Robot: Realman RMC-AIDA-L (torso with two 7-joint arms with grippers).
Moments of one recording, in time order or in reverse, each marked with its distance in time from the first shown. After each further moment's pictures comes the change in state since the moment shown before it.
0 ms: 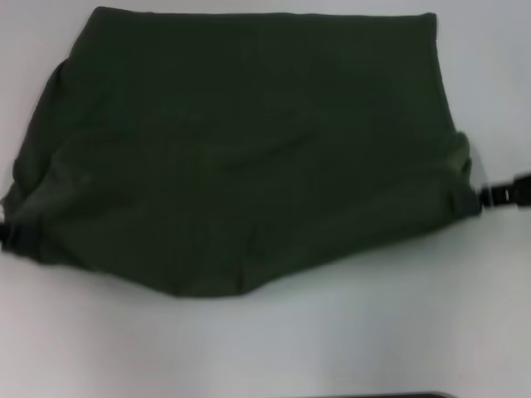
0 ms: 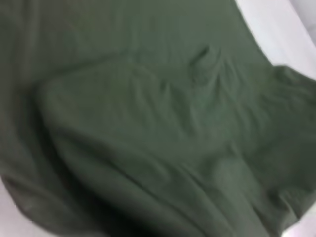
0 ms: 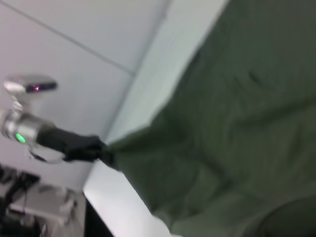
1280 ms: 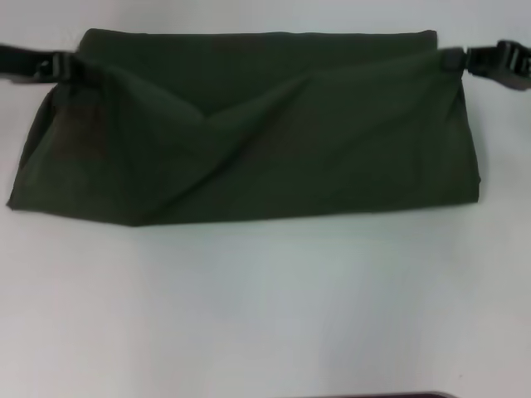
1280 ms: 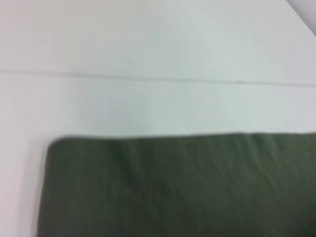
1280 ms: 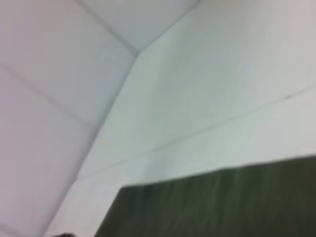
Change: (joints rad) left arm -0.233 -0.059 0.073 -0.199 -0.034 -0.637 -0.145; right arm 0.092 0.041 0.110 0.147 0.083 0.540 -0.065
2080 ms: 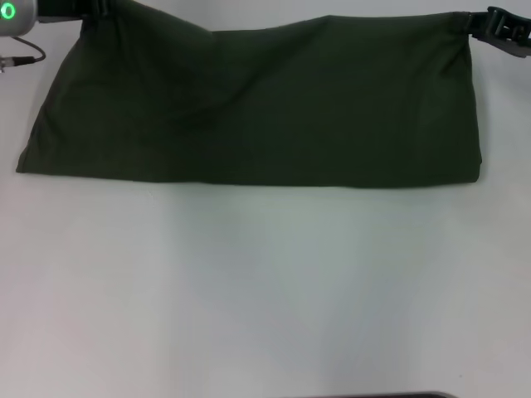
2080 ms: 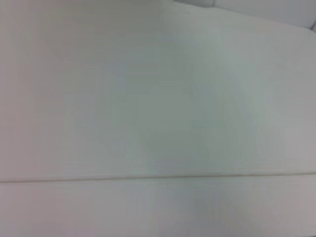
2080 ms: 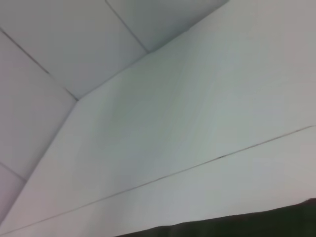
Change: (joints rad) left arm -0.080 -0.085 0.121 -0.095 -0.004 -0.523 -0.082; right arm 0.052 0.041 -0.005 0.034 0.000 0.311 -0.051
